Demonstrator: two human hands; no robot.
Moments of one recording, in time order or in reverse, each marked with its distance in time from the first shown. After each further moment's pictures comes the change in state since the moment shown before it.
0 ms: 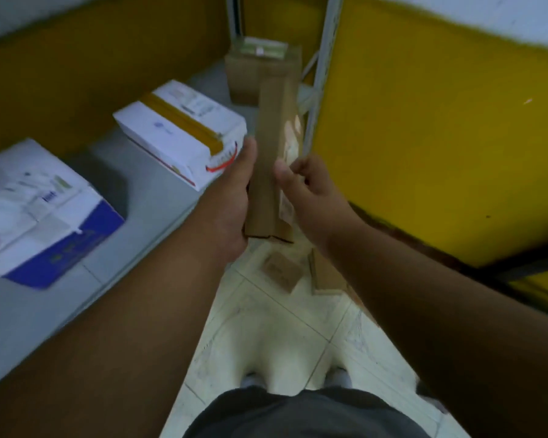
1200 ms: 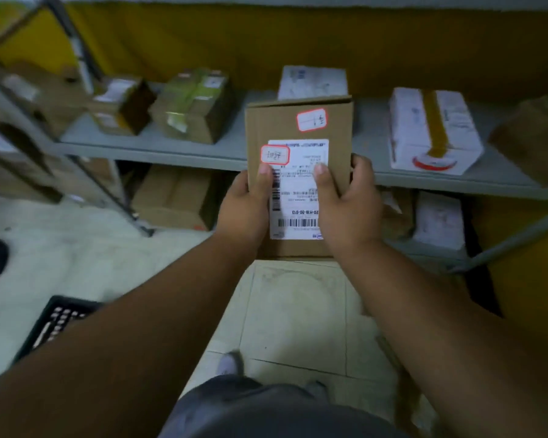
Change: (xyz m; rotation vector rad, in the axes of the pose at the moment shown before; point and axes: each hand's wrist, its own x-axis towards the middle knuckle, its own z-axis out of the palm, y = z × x) left_hand -0.235 -0.079 0.016 0.004 1.197 0.303; right_hand -0.127 -0.026 0.033 -0.194 -0.480 -0.488
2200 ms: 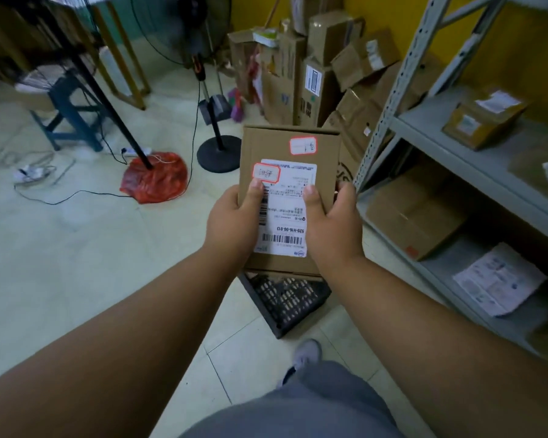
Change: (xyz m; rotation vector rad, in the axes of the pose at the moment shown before) left_hand -0.205 -0.109 -0.638 0.012 0.881 -0.118; right_hand -0.446 -0.267 0.433 0.205 -0.912 -0.189
